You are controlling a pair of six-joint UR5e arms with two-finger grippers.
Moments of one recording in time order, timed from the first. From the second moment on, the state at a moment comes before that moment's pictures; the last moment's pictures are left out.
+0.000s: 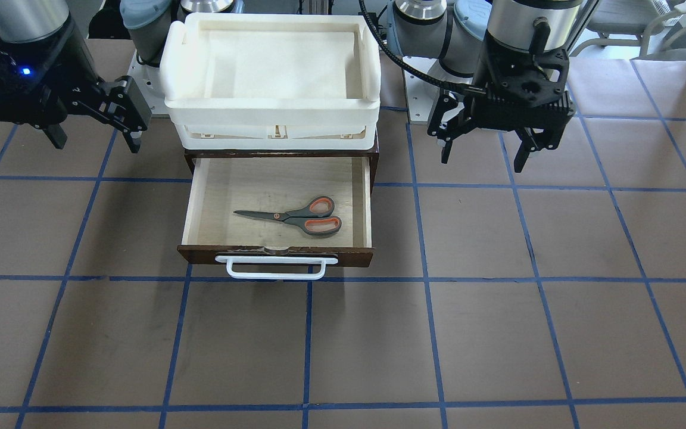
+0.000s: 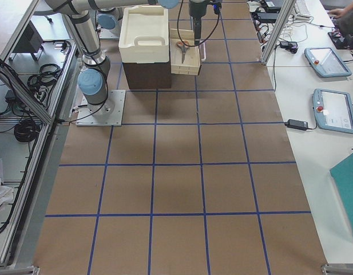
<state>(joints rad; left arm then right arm) -1.63 -1.61 -1.45 -1.49 1.63 0.11 1.54 -1.54 1.43 -1.51 -1.61 -0.01</state>
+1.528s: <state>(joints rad) -1.62 -1.58 -1.50 -1.47 1.62 -0.02 1.54 -1.54 1.43 -1.51 -1.60 -0.01</state>
